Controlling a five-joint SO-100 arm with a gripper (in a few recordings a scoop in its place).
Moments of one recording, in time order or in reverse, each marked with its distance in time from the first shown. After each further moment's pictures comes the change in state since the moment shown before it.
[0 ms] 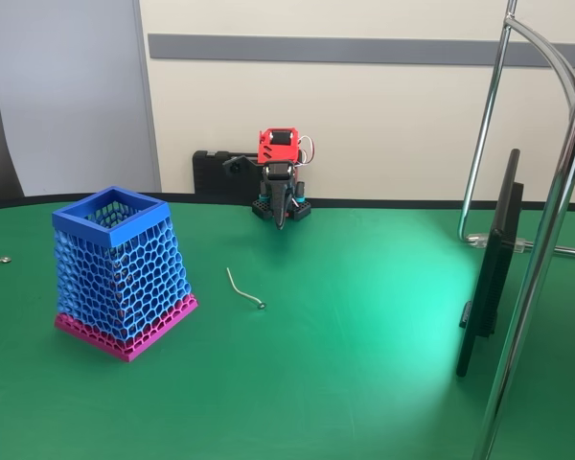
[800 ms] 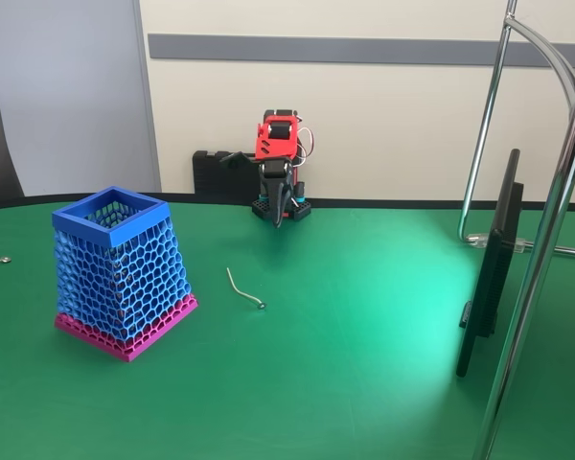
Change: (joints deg) arm 1.3 -24.7 -12.3 -7.4 4.3
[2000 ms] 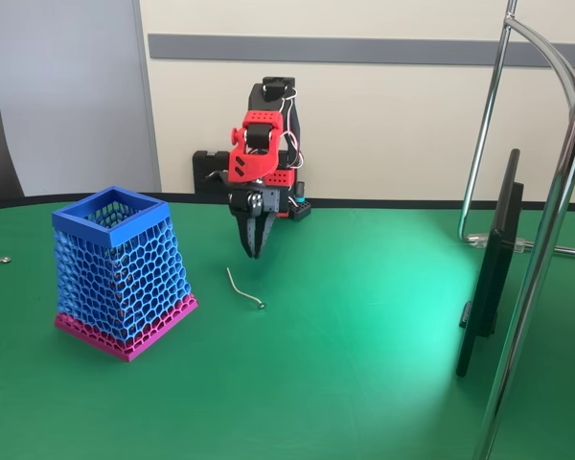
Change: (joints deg) arm 6.8 -78.9 -61.5 10.4 24.2
